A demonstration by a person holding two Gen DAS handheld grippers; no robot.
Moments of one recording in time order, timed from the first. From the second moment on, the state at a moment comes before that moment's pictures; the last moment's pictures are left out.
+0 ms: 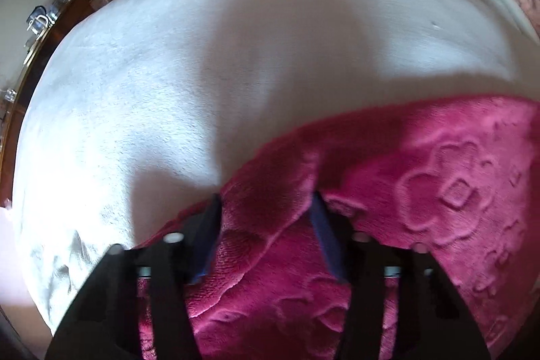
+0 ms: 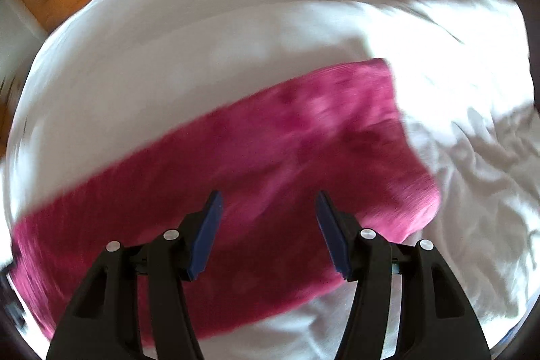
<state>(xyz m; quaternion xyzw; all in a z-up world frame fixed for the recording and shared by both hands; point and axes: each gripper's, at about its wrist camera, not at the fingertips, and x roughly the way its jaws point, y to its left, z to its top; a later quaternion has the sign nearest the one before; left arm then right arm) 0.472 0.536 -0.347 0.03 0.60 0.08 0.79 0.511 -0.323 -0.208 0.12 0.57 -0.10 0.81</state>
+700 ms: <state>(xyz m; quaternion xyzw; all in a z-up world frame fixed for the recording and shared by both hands) 0.388 0.542 -0.297 0.03 0.58 0.08 0.81 0.602 -0.396 -0.243 0.25 0.60 -0.22 0.73</state>
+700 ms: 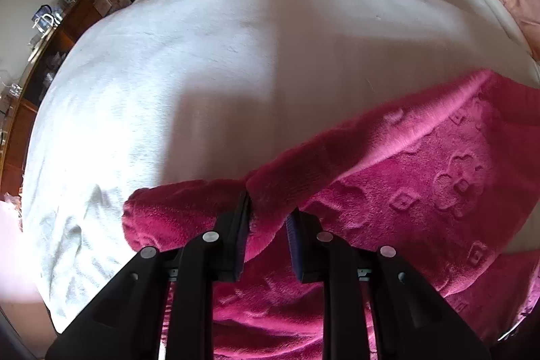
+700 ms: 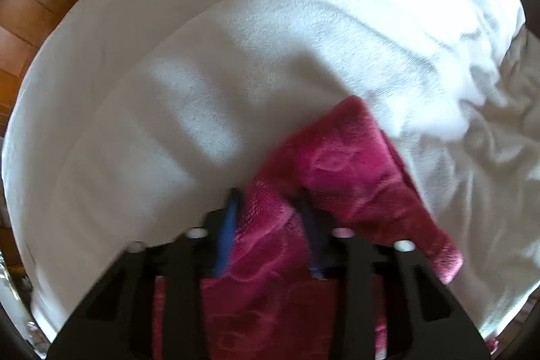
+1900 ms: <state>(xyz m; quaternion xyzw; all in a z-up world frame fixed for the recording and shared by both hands) 0.210 0.549 -0.209 -0.20 0.53 0.07 0.82 0.184 -0.407 -0.146 0.40 0.47 -0.24 0.75</state>
